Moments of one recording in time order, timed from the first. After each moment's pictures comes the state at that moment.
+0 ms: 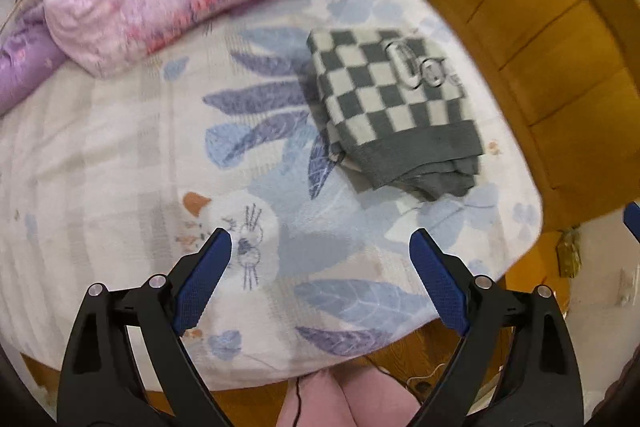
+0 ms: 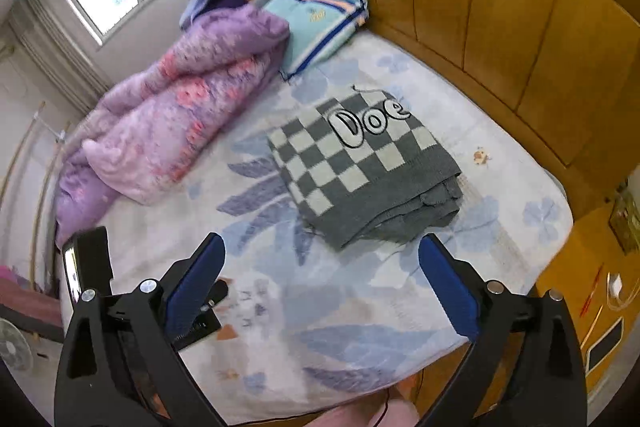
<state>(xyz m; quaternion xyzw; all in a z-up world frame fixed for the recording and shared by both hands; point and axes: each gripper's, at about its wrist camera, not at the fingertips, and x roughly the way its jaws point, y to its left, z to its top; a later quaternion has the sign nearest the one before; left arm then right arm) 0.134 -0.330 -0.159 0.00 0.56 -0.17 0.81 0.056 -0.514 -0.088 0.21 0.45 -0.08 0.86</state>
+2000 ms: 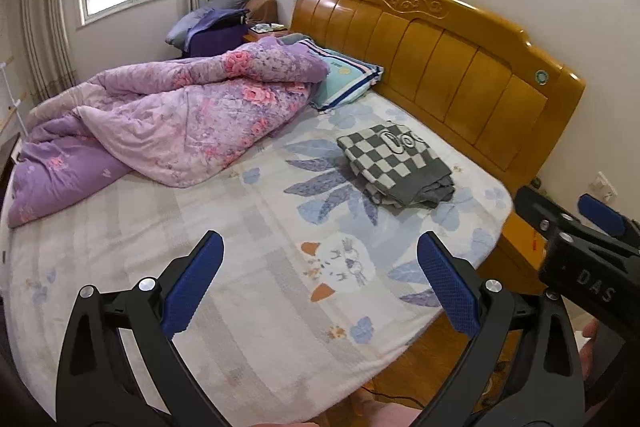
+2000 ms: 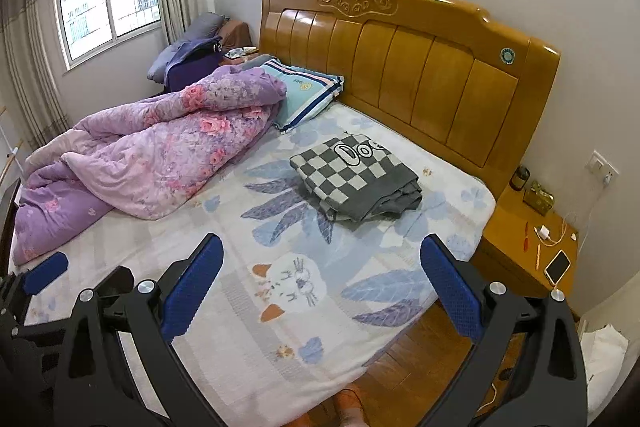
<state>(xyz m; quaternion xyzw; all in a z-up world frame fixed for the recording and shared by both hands) -0.004 -0.013 -0.009 0.05 0.35 -0.29 0.89 -0.083 -0.176 0.006 0.11 0.34 -0.25 0.90</state>
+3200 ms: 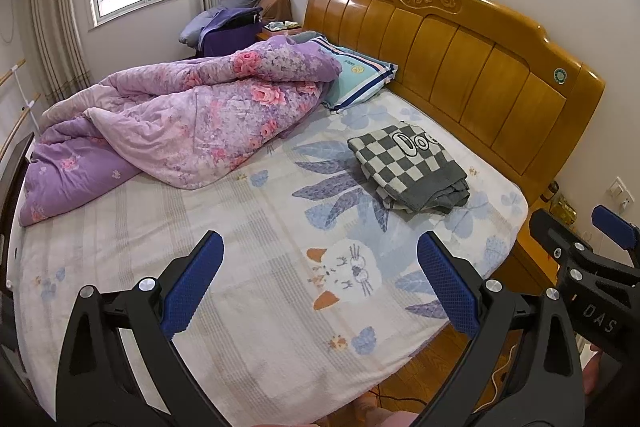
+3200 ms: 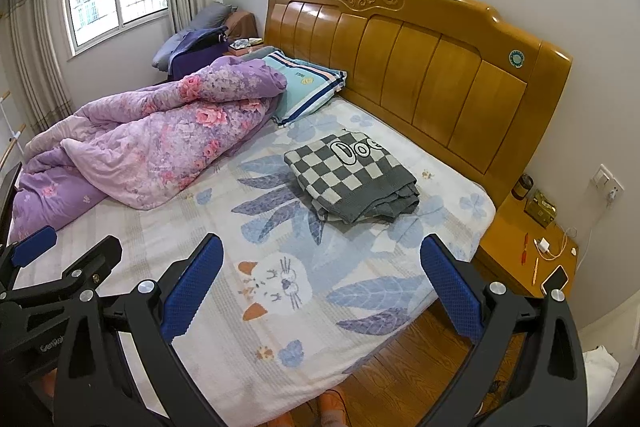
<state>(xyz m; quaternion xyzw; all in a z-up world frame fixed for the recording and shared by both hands) 0.008 -0.044 -0.010 0.05 0.35 -0.26 0.90 -0.077 -0.212 -0.004 0.10 0.36 -0.23 0.90</state>
